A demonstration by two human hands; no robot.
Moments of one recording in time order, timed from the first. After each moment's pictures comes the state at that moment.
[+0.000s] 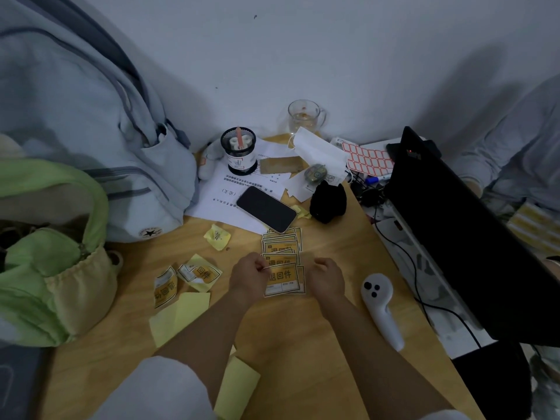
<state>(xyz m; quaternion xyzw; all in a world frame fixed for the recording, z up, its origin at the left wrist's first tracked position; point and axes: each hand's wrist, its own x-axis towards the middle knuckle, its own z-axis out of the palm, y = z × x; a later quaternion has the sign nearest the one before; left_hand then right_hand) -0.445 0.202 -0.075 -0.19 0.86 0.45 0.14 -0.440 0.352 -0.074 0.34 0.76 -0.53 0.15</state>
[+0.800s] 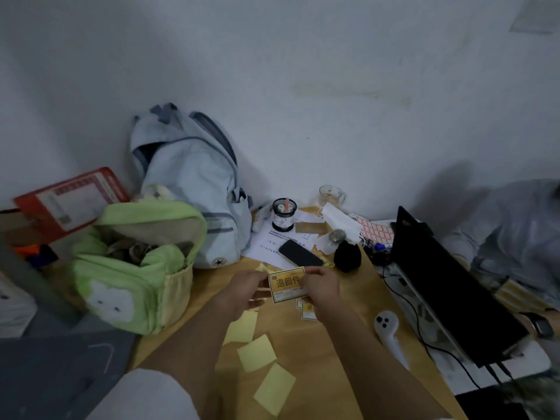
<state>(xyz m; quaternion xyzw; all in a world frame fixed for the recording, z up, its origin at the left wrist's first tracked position) -0.359 0.106 0.092 -0.24 0.66 0.68 0.19 -0.380 0.257 0.083 0.26 0.69 -0.67 0.10</state>
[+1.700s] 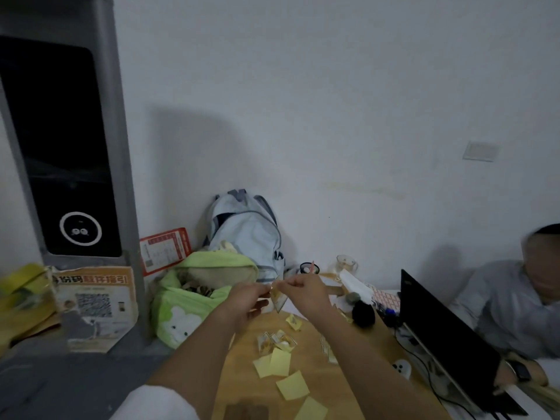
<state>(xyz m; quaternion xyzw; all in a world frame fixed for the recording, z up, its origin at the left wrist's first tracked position) -0.209 0.006 0.224 -0.18 0.64 0.74 0.04 -0.230 0.145 0.238 -0.10 0.85 -0.51 -0.02</state>
